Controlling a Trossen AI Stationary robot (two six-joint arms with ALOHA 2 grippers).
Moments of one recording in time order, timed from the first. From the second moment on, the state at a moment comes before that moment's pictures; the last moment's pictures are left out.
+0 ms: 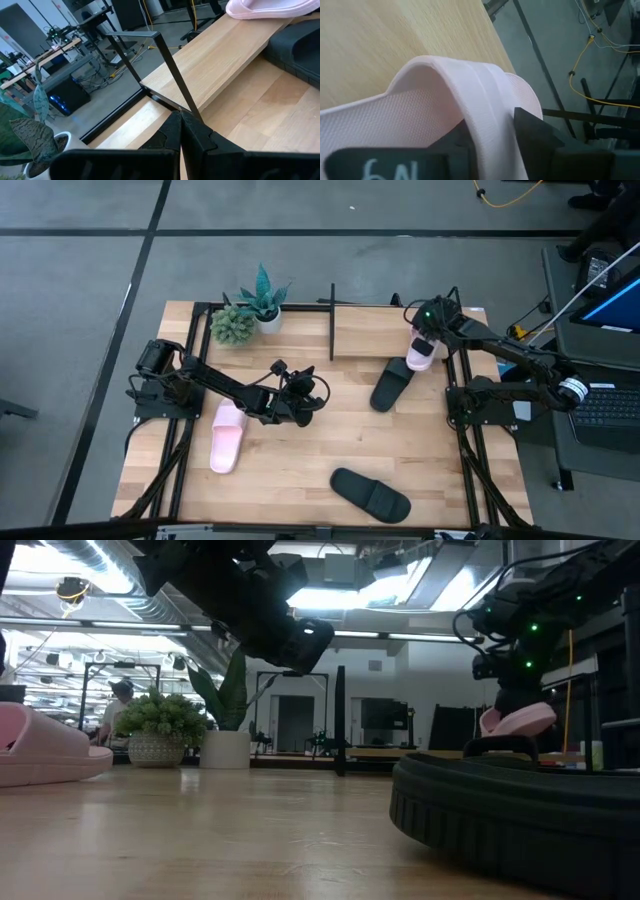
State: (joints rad) left arm -0.22 1.75 0.97 0.08 -1.18 -0.28; right arm -0.84 1.11 0.61 -0.44 0.46 -0.50
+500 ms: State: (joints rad) left arm -0.22 1.75 0.97 0.12 -1.16 -0.26; right arm -0.83 1.11 0.61 -0.45 0.48 -0.50
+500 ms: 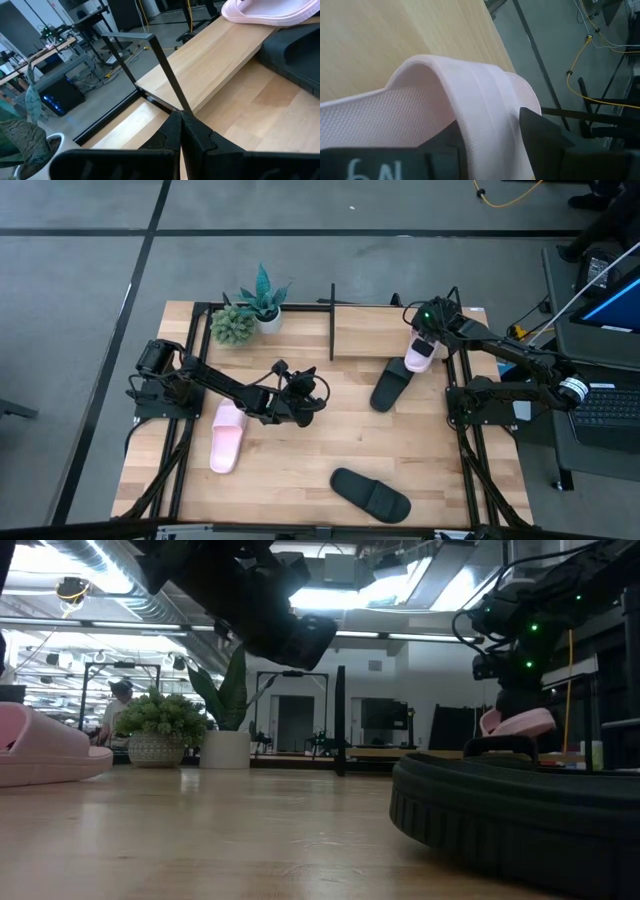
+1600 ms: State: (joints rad) left arm -0.23 1.75 0.97 0.18 -1.15 -0.20; right arm -0.66 1.10 0.87 -0.80 0.34 -0.27
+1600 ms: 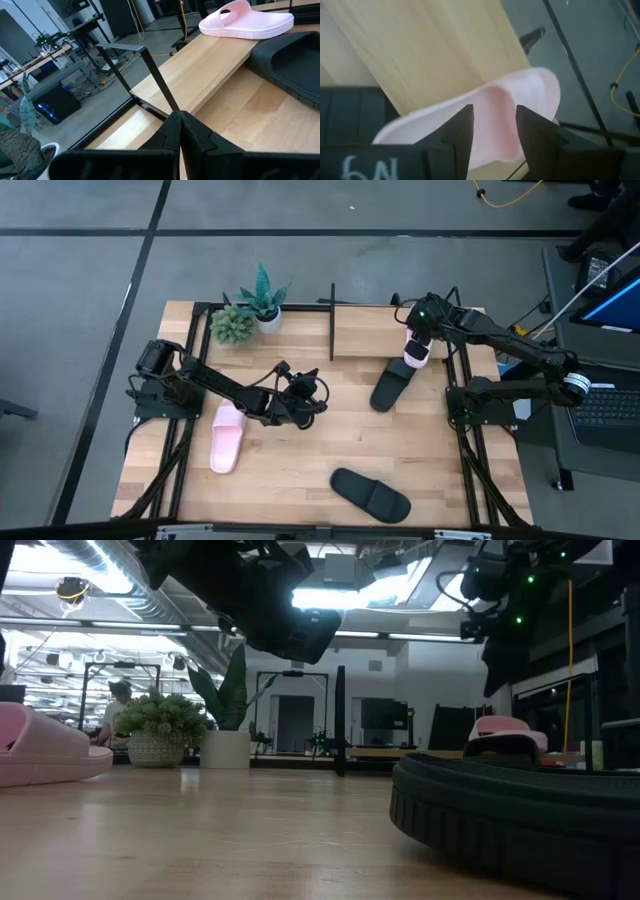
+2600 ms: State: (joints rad) left arm -0.25 1.75 0.97 0.21 -1.15 -0.20; right arm -0.66 1.38 0.90 -0.70 0.58 -0.56
